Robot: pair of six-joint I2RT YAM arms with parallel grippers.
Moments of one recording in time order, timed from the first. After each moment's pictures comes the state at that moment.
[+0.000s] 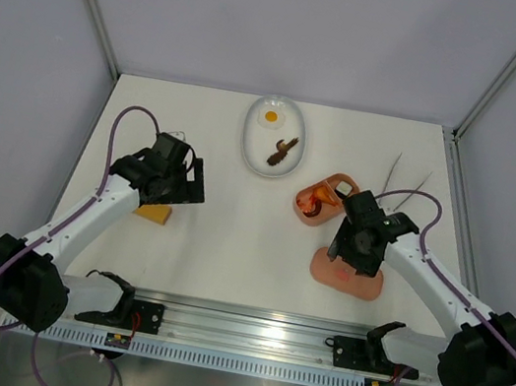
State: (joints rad) left arm -0.37 1.20 0.98 -0.79 -0.15 -0.53; right arm 0.49 1.19 0.89 -0.98 0.17 0.80
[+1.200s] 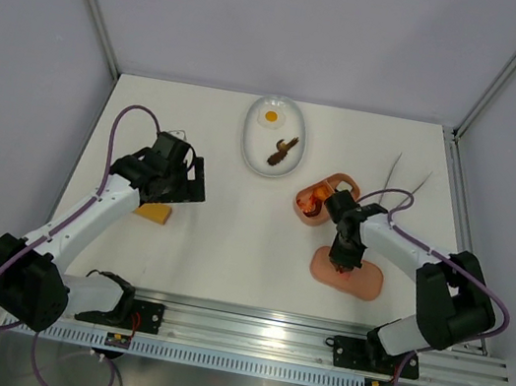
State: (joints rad) left arm -0.38 1.20 0.98 -0.77 -0.15 -0.52; right arm 0.50 1.52 0.86 -0.83 0.23 0.77
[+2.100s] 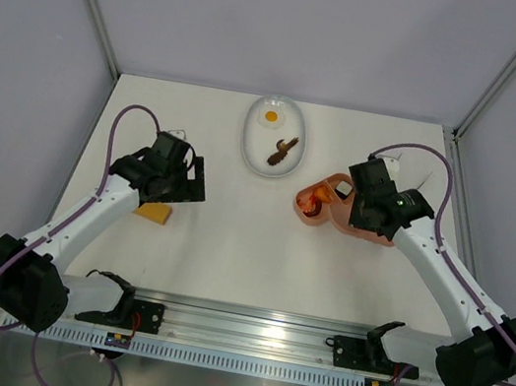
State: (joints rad) left arm -0.38 1.20 0.98 -0.76 -0.15 -0.52; right arm 0.51 1.24 1.16 -0.99 0.38 0.52
